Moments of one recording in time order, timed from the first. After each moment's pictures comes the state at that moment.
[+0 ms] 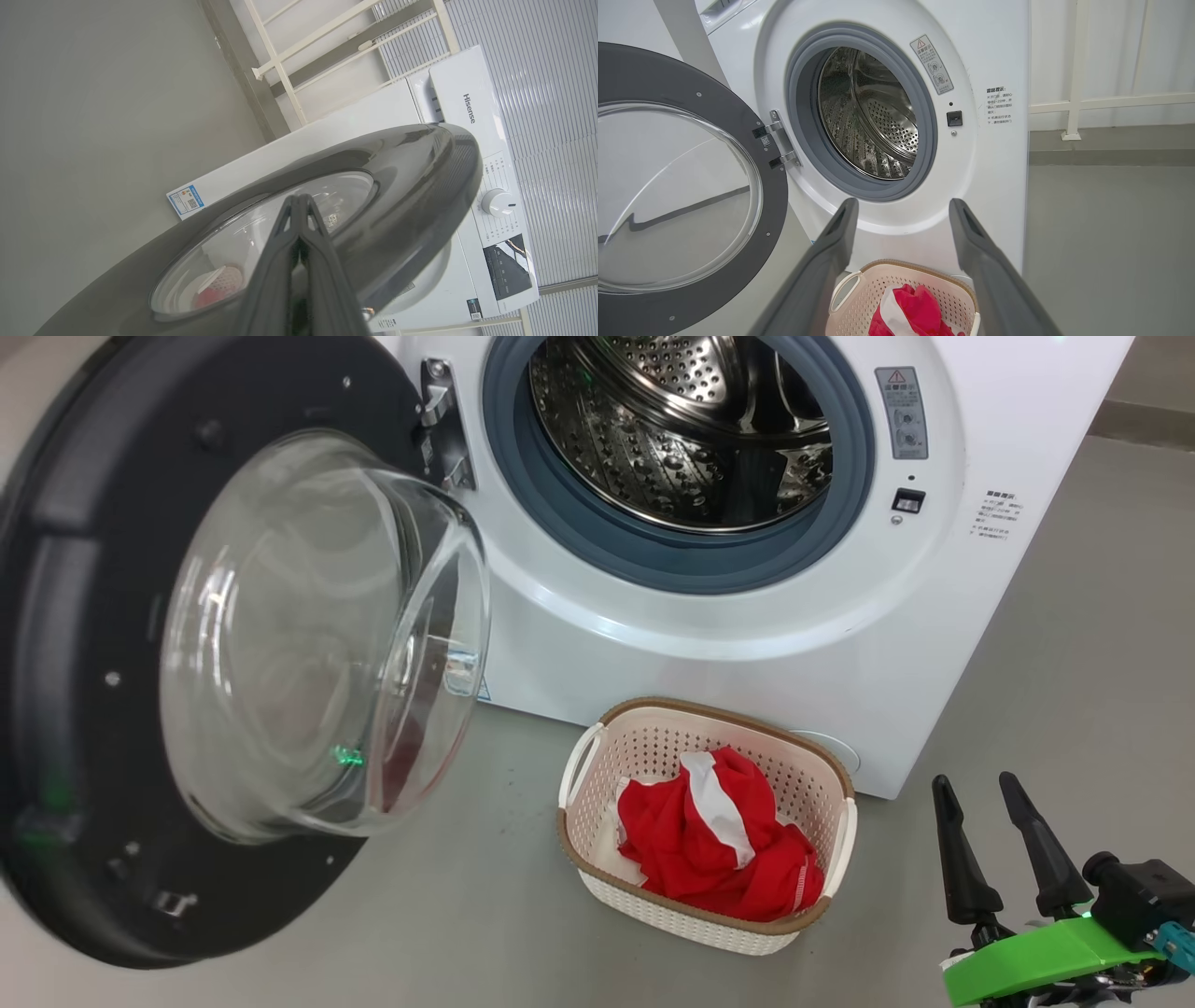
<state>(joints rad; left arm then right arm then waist) -0.53 0.22 0.61 0.37 -1.10 0.06 0.76 0.00 -0.05 -0.05 0.20 0.38 0.13 -0.26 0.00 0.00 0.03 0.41</state>
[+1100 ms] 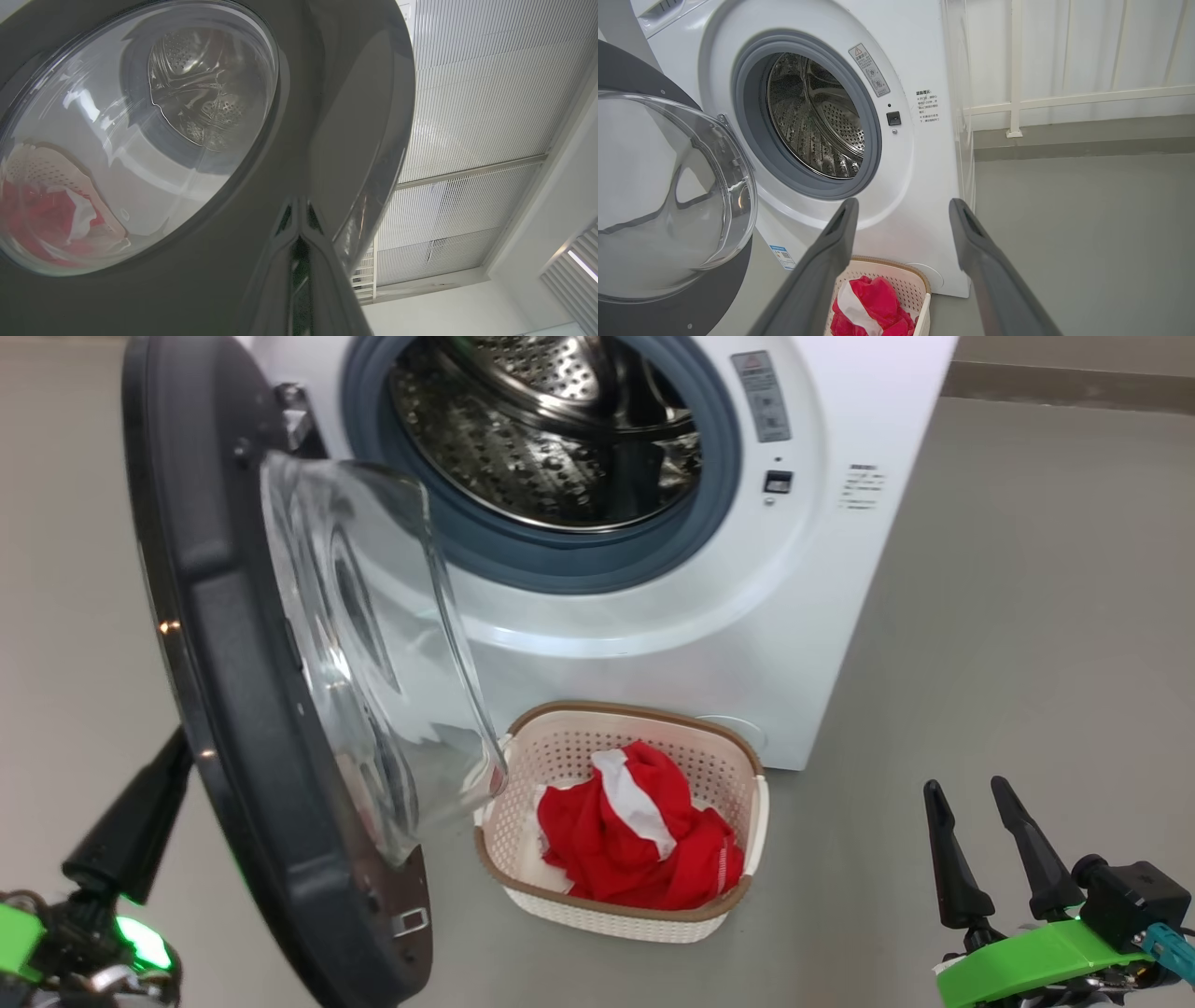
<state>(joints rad) -0.15 0.03 0.39 -0.23 -1.55 0.25 0.67 0.00 -0.04 -0.04 0.22 0.36 0.13 -0.26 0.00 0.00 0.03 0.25</state>
